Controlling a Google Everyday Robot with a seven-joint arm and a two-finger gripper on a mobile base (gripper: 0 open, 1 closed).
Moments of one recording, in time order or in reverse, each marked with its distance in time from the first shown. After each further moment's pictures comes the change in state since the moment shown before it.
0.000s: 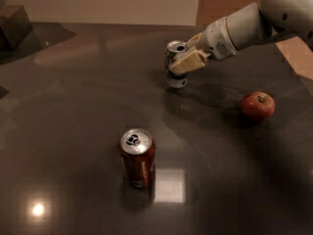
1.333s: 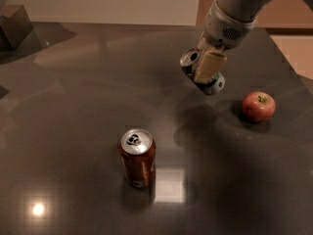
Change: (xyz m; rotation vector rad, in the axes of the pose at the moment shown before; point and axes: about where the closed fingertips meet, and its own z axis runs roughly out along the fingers) arm 0.017 0.050 -0.064 -0.030 0.609 -0.218
